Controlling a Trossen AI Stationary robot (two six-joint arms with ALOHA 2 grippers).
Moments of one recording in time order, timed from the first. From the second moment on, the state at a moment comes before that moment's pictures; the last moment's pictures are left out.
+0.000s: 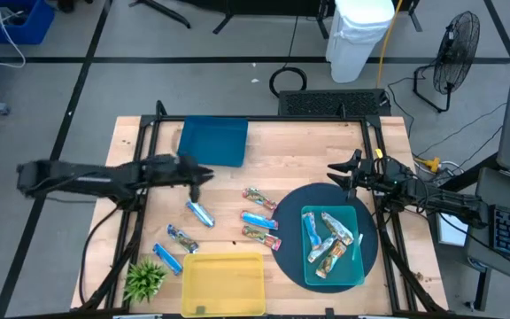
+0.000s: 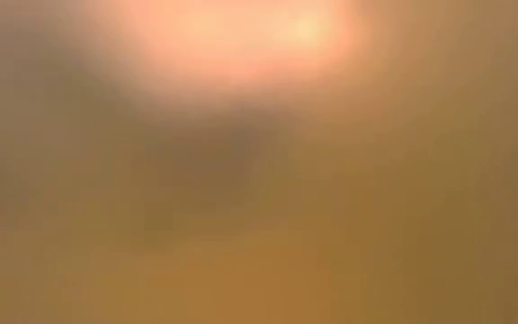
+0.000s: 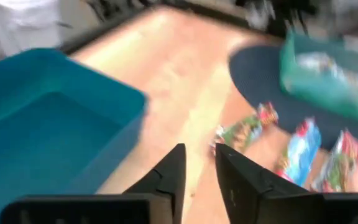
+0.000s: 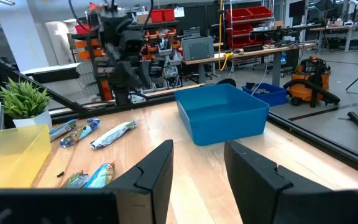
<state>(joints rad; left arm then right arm) 0.16 0.85 0.31 0.14 -0.08 -0.22 -0.27 0.03 0.02 0.02 0.00 0.12</state>
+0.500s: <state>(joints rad) 0.05 1.68 0.88 -0.08 -0.04 0.18 -0.27 0.03 0.02 0.02 0.00 0.12</state>
